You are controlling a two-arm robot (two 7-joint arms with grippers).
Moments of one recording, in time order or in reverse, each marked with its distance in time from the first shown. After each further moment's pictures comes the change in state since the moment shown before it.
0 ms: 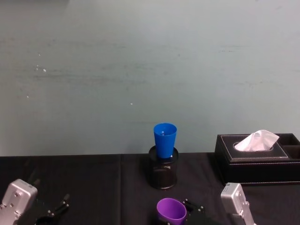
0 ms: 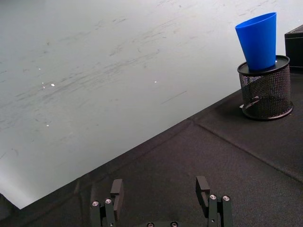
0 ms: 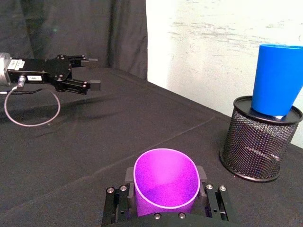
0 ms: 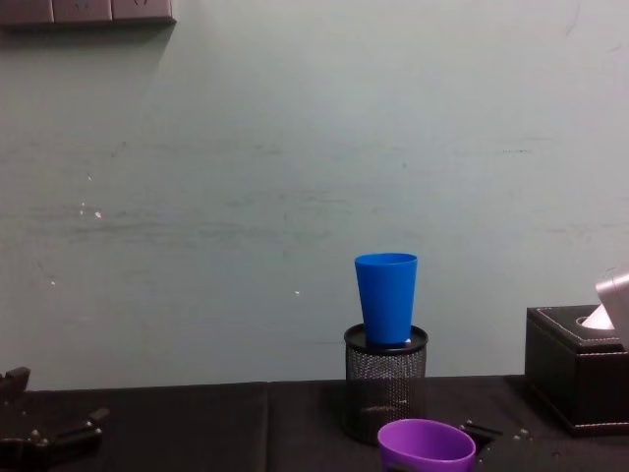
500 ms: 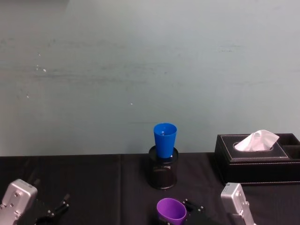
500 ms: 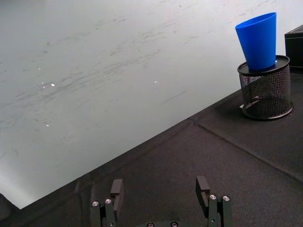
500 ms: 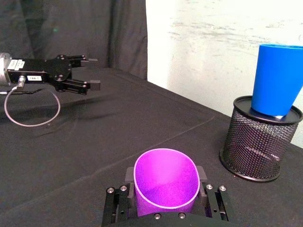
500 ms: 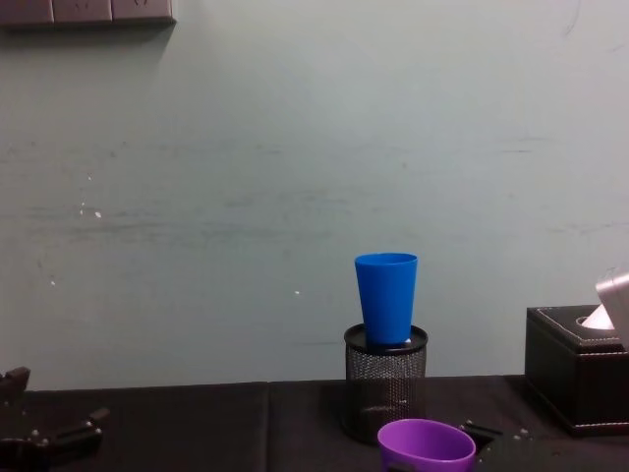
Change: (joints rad) left arm 0.000 0.000 0.000 0.000 0.000 0.000 0.000; right arm 0.000 0.000 0.000 0.000 0.001 0.000 0.000
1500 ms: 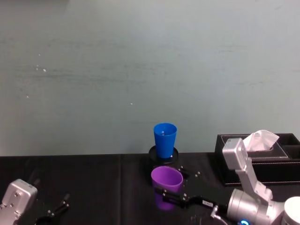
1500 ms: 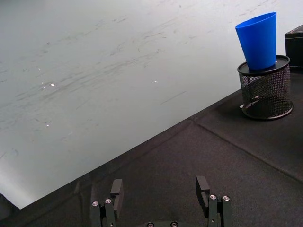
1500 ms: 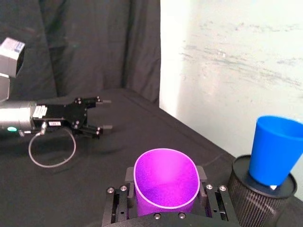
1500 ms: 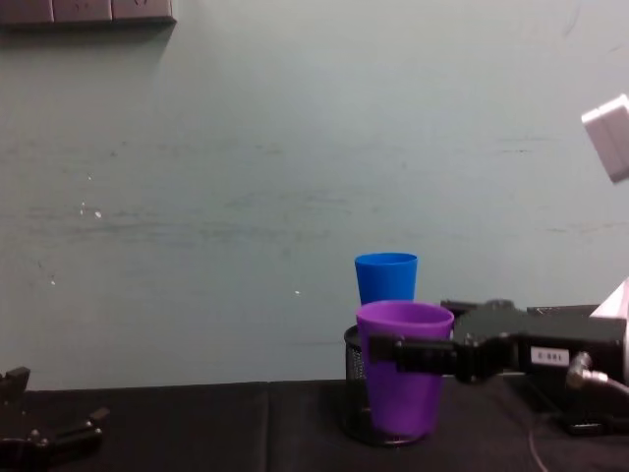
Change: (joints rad) left arm 0.000 0.000 0.000 0.000 0.000 0.000 0.000; right arm 0.080 0.076 -0.009 -0.208 0.077 0.224 0.039
